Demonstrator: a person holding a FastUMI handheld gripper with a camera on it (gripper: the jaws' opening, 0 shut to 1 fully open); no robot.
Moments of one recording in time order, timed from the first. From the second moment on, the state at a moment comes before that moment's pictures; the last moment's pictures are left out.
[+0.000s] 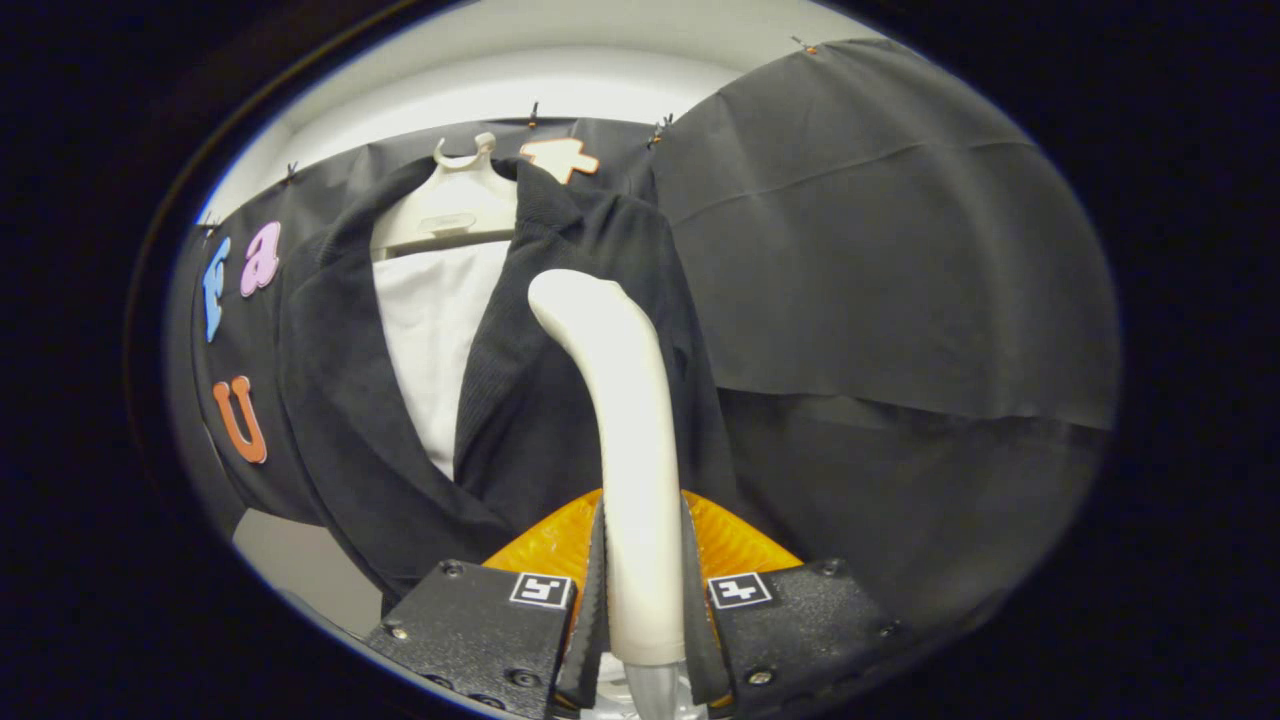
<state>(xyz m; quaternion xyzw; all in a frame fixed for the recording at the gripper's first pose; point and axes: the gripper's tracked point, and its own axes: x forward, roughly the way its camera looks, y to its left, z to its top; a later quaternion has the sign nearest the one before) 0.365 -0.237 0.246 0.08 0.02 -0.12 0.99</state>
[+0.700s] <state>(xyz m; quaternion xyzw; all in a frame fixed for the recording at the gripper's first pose) 0.359 -0.221 0.193 0.07 0.07 -0.12 0.99</state>
